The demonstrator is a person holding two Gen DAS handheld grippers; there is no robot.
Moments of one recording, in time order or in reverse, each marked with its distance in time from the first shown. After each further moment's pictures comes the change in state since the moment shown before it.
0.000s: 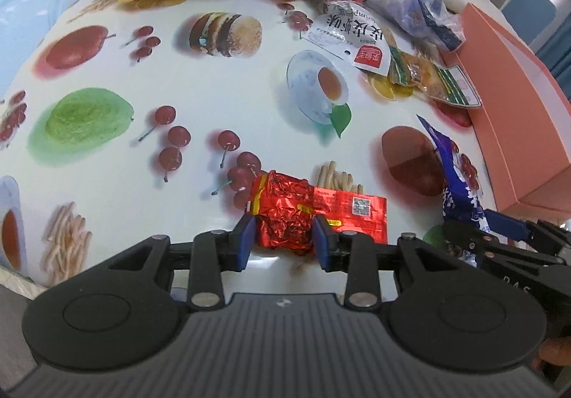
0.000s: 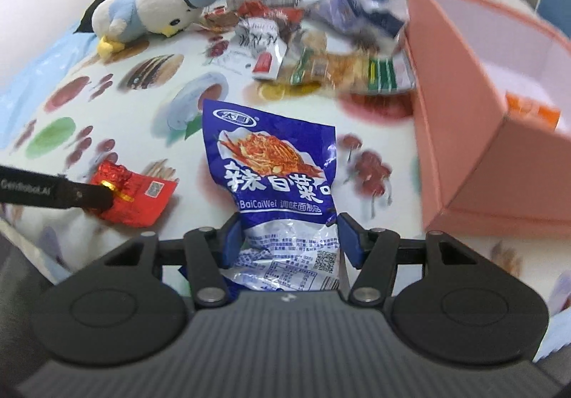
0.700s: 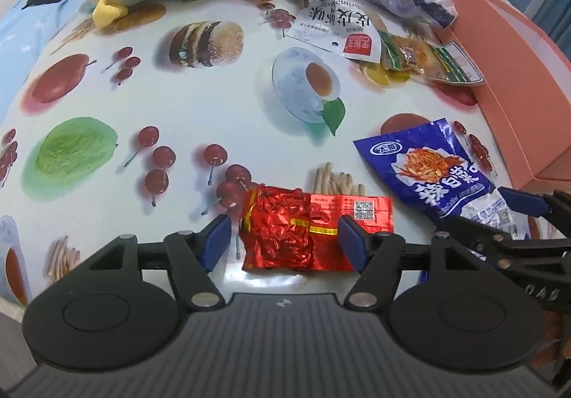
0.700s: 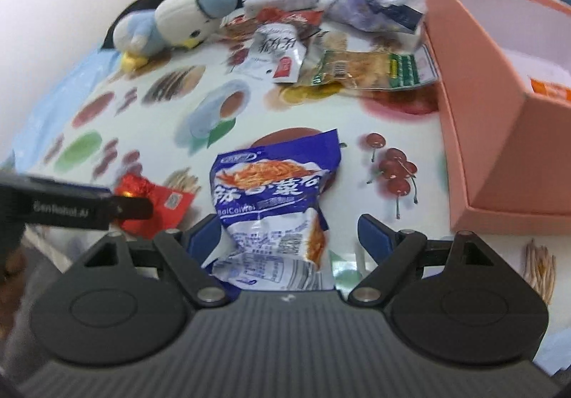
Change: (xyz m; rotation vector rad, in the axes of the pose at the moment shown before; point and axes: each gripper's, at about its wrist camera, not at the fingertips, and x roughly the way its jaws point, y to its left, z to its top) left arm 0.019 -0.016 0.005 0.122 -0.001 0.045; right arm 0.005 -0.006 -0.003 0.009 -0.025 0.108
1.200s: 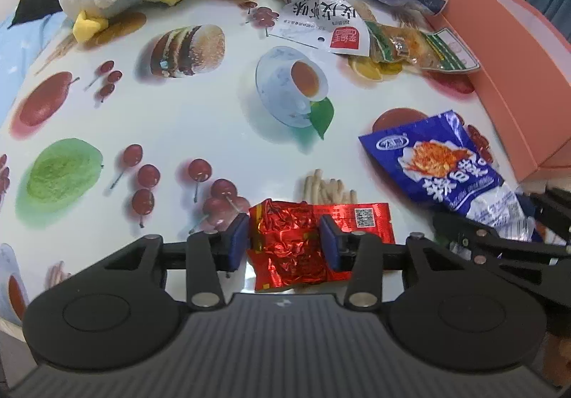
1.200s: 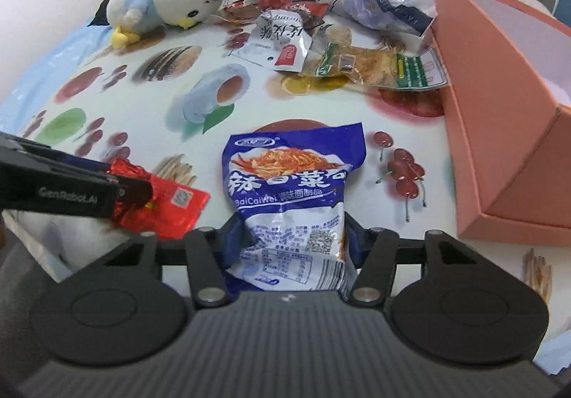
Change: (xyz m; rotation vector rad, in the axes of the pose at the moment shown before) left arm 0.008 -0.012 0.011 0.057 0.024 0.007; right arm 0.012 0.019 -0.001 -0.050 0.021 -0.082
